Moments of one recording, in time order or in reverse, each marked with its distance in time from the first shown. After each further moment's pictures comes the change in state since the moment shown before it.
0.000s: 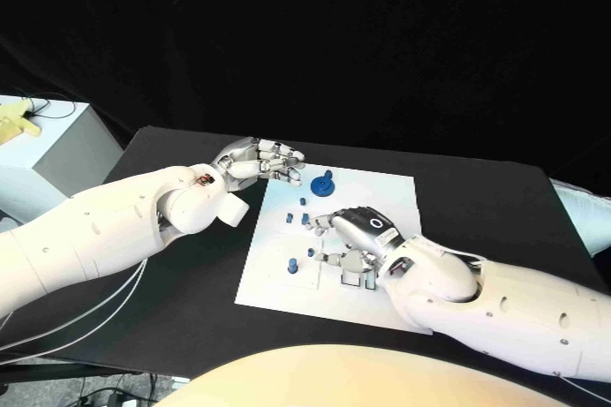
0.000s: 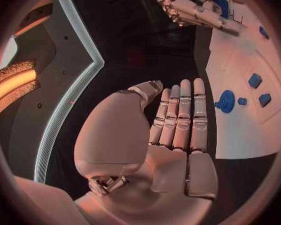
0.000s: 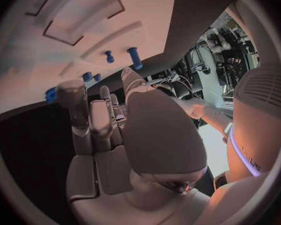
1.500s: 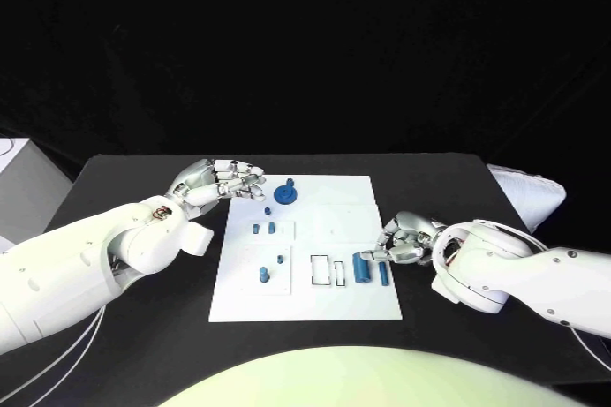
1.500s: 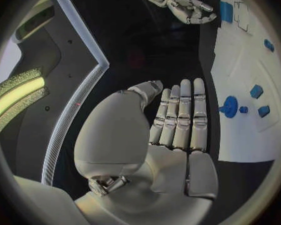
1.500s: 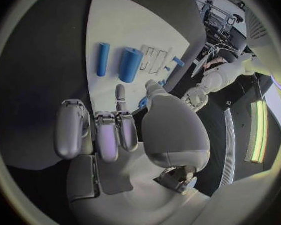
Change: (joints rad) left arm -0.061 -0.030 0.000 0.061 -0.008 -0.066 0.071; left_hand 0.000 0.000 0.000 0.000 0.000 0.000 0.000 -0.003 0.000 0.000 0.000 -0.003 0.000 0.007 0.000 0.000 0.006 0.000 0.000 0.000 0.000 0.000; right arm 0.039 -0.331 -0.011 0.116 0.550 0.201 -0.325; right_hand -0.432 0.053 -0.141 0.008 0.068 0.145 -0.097 0.242 0.099 0.525 -0.102 1.161 1.233 0.054 -0.073 0.280 0.311 -0.071 0.026 -0.066 0.585 0.024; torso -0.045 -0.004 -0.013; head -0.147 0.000
